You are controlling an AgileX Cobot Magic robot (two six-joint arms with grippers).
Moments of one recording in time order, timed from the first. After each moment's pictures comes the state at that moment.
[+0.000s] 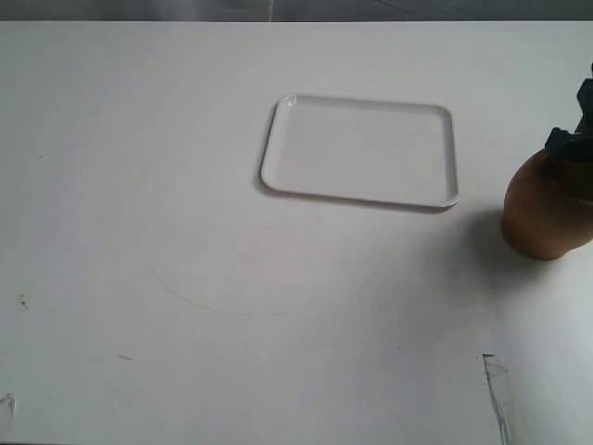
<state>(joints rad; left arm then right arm) 0.02 0.00 0.00 0.07 0.44 0.35 0.03 1.49 -0.24 -0.22 -1.00 0.11</state>
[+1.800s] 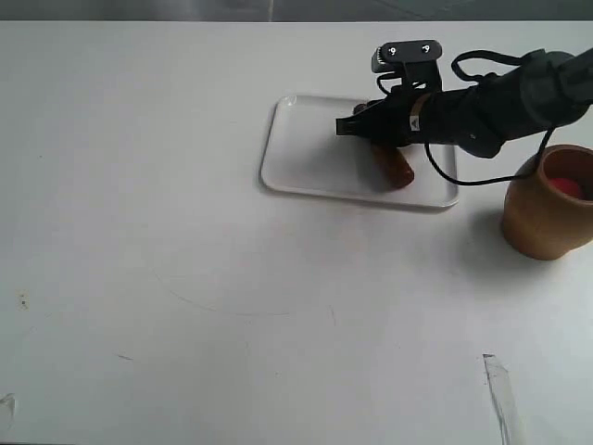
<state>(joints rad) 0.02 0.00 0.00 0.07 0.44 0.35 0.45 2.18 -1.14 -0.51 -0.27 0.61</state>
